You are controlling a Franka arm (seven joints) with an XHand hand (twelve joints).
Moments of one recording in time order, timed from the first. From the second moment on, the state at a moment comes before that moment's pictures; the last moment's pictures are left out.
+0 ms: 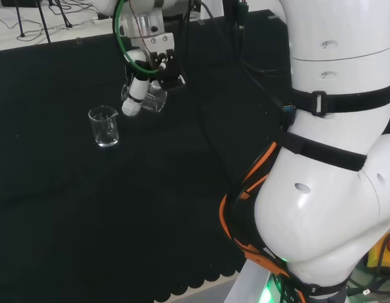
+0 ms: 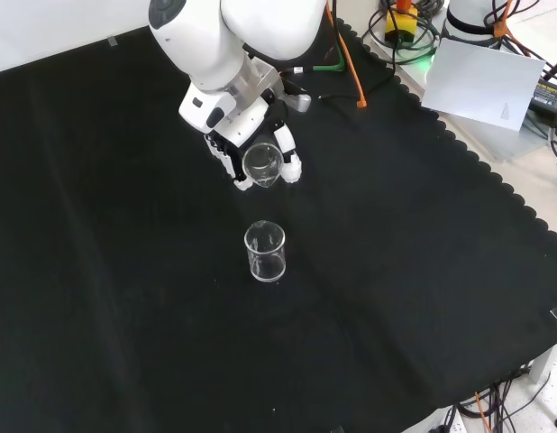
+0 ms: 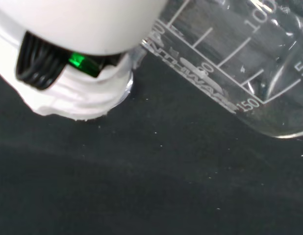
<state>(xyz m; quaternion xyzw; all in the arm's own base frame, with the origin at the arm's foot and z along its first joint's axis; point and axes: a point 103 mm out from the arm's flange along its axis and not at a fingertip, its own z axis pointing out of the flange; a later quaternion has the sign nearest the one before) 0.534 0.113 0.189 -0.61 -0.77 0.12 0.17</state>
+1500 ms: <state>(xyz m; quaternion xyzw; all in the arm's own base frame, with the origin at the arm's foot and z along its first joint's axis) 0.556 0.079 0.116 -0.54 -0.79 -0.11 0.27</state>
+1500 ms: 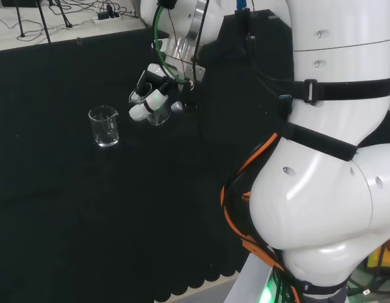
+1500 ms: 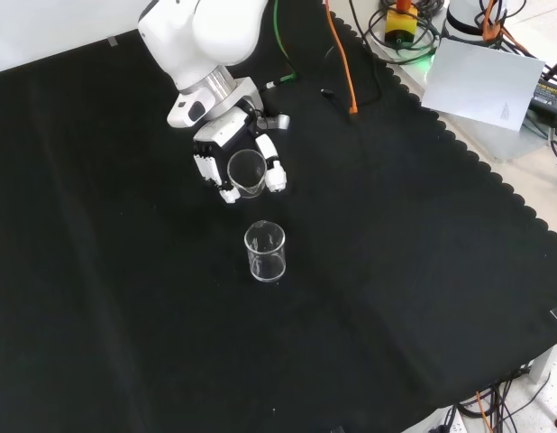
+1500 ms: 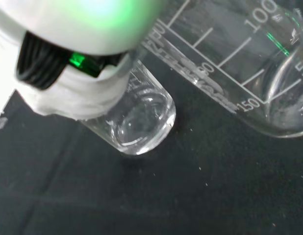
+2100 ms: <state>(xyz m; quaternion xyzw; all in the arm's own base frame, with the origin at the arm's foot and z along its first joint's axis) 0.564 0.078 0.095 -0.53 -0.78 -0.18 0.29</state>
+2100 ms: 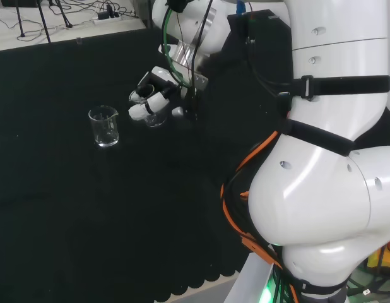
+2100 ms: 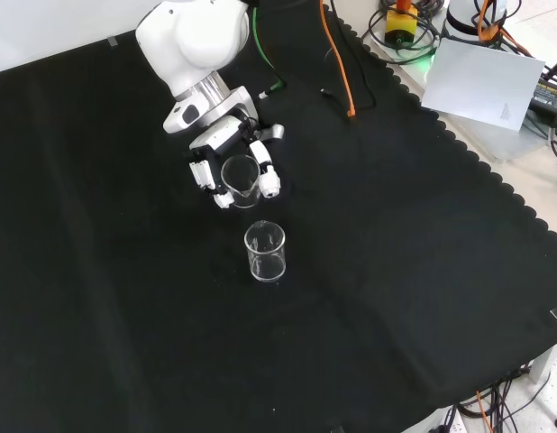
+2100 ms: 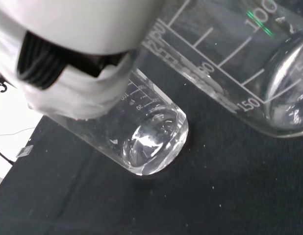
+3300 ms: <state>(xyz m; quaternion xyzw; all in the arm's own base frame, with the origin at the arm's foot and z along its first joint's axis) 0.561 0.070 0.066 -0.54 -0.77 -0.18 0.29</state>
